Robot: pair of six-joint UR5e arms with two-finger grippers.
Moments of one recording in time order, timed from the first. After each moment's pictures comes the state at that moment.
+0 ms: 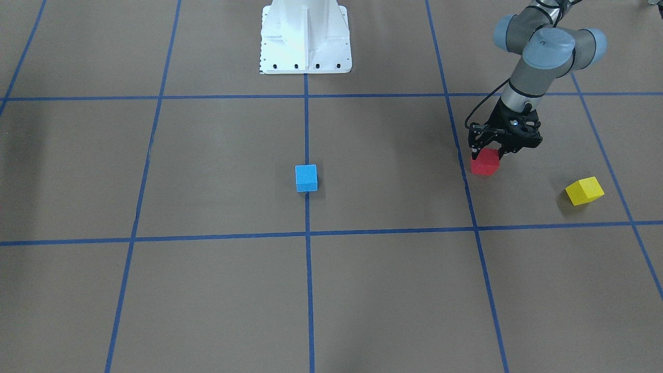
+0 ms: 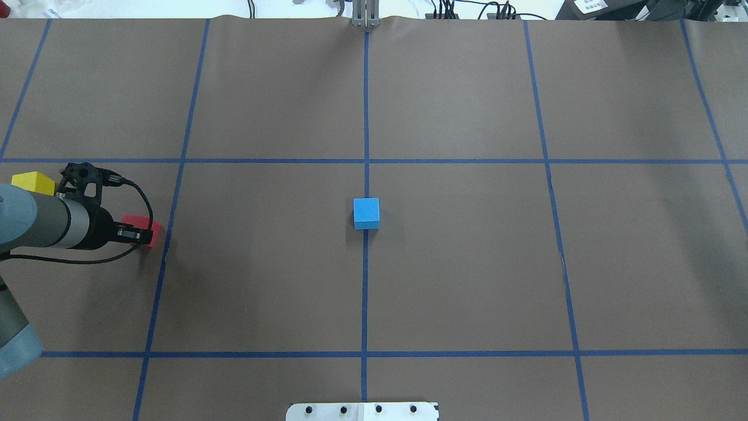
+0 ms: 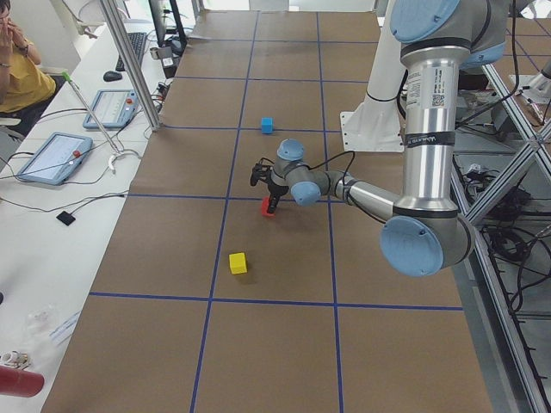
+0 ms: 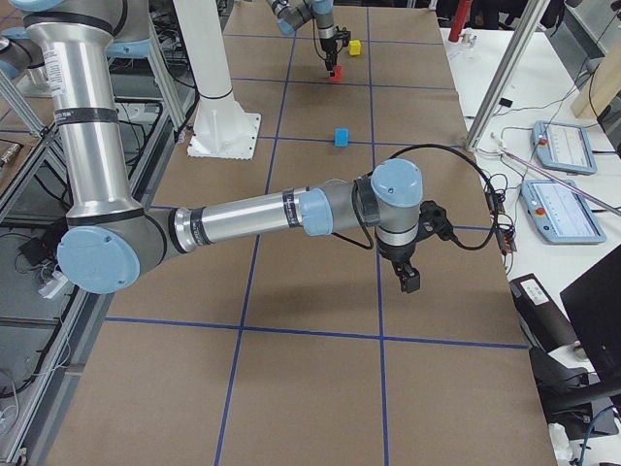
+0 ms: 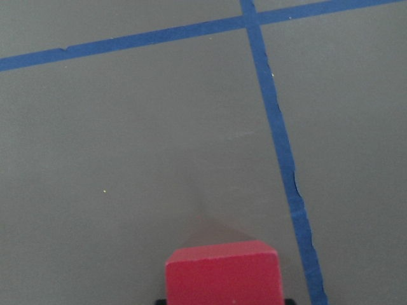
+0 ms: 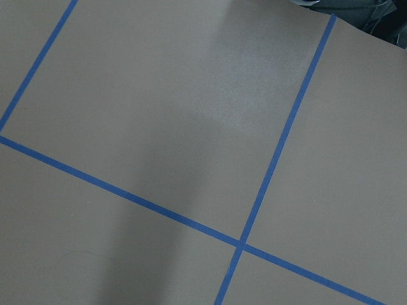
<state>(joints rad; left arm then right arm) -0.66 -1.56 -1.81 -2.17 -1.83 -0.93 1.60 -1.43 1.68 -1.57 2.35 -0.26</state>
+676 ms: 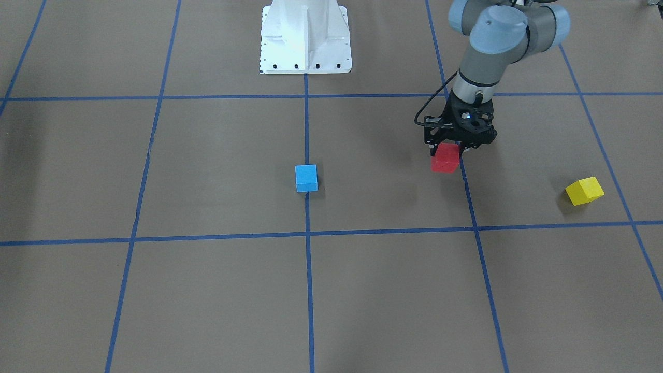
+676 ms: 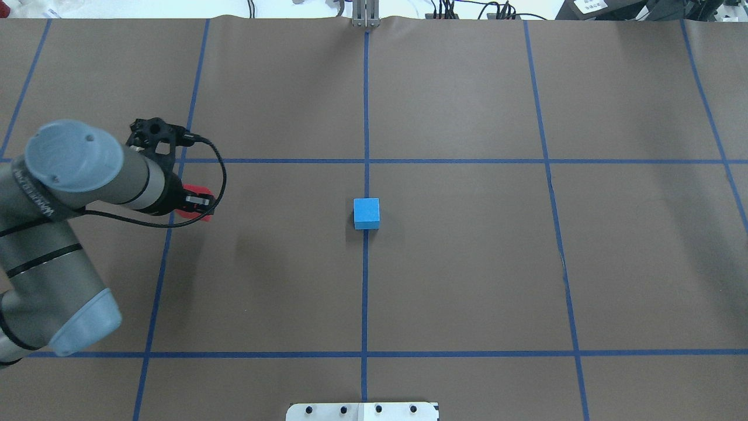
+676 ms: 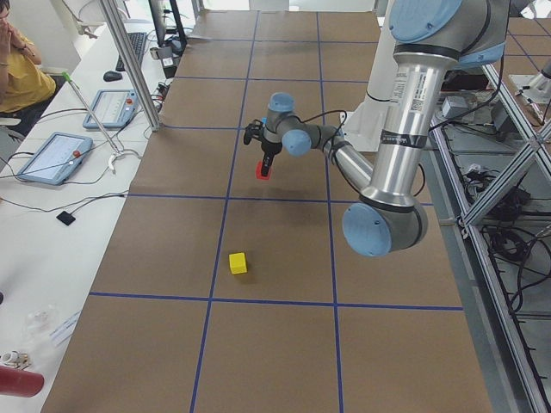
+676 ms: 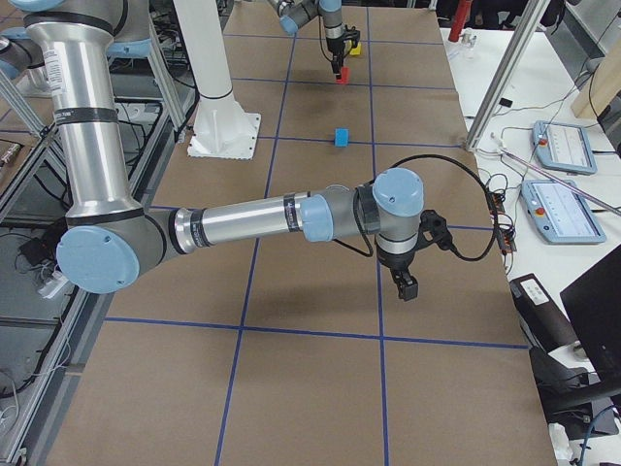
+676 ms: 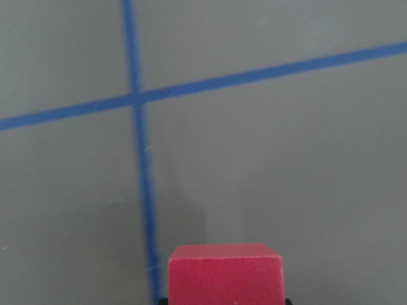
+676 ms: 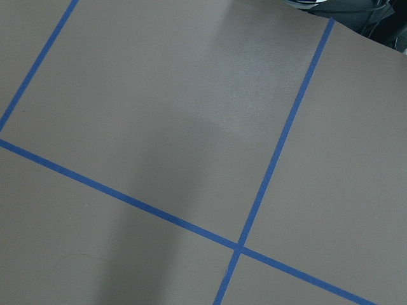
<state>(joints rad) -0.66 -1.92 -1.94 -1.61 -1.84 -0.93 1.60 -1.44 1.64 -1.57 2.35 -0.25</state>
